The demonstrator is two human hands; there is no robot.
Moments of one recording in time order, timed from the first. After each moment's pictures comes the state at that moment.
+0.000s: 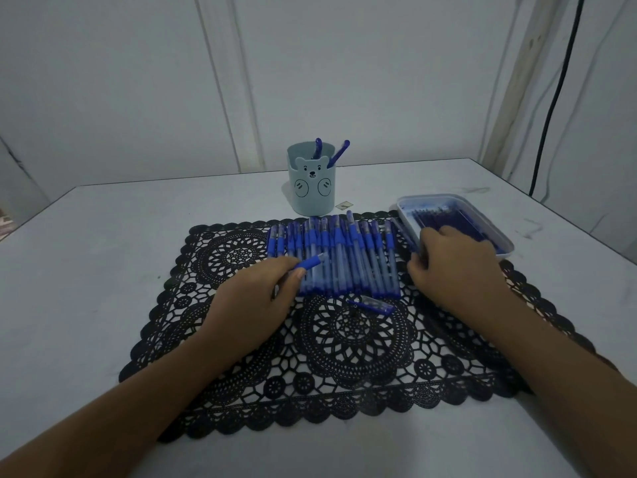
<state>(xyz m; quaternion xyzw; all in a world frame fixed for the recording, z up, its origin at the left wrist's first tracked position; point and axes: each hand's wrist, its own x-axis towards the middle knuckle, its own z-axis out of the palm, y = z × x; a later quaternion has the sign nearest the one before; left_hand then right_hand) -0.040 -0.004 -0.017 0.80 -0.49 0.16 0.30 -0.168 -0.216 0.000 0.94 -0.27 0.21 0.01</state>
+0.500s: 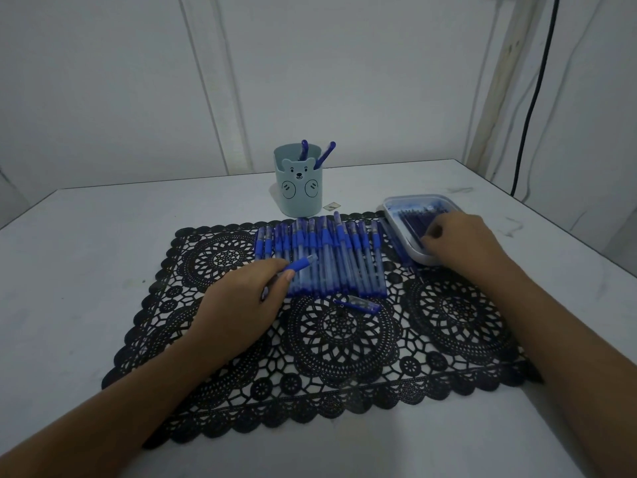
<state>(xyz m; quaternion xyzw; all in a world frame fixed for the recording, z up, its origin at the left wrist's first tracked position) -0.042 -0.006 -0.017 0.79 -0.51 0.17 0.30 -0.160 -0.266 0.009 0.91 -0.36 0.18 -0.12</state>
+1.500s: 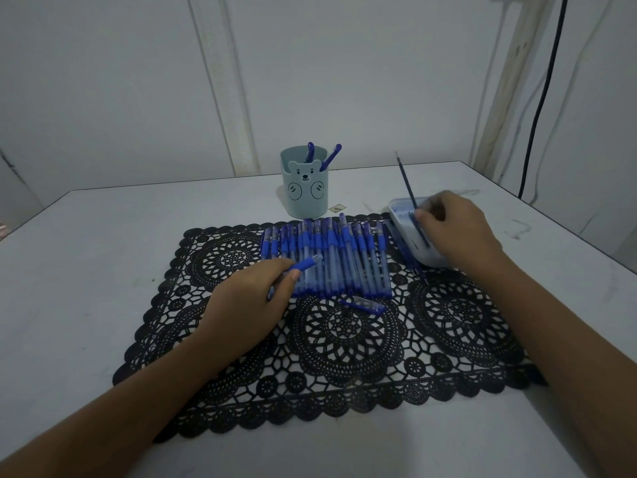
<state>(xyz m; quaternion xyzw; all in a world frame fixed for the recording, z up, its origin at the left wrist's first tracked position) -0.043 -0.005 -0.018 0.79 -0.51 0.18 0.30 -0.152 -0.251 0.019 0.85 -0.30 0.31 -0.28</state>
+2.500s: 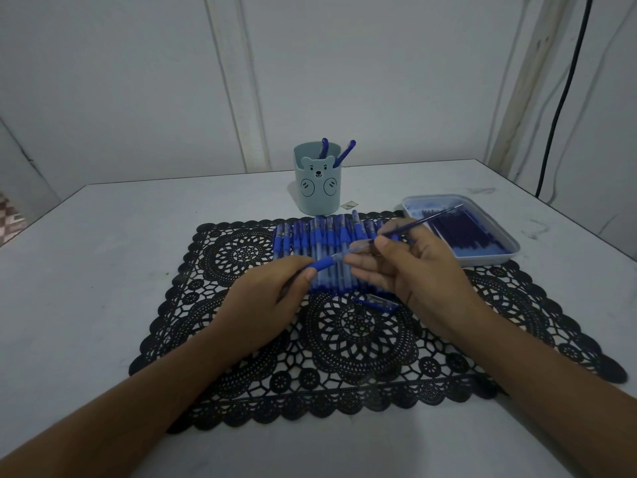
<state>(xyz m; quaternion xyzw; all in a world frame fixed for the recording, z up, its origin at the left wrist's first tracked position) -0.045 -0.004 -0.014 0.75 -0.55 0.15 0.33 -0.164 -0.162 0.013 0.57 -0.06 0.22 -0.79</state>
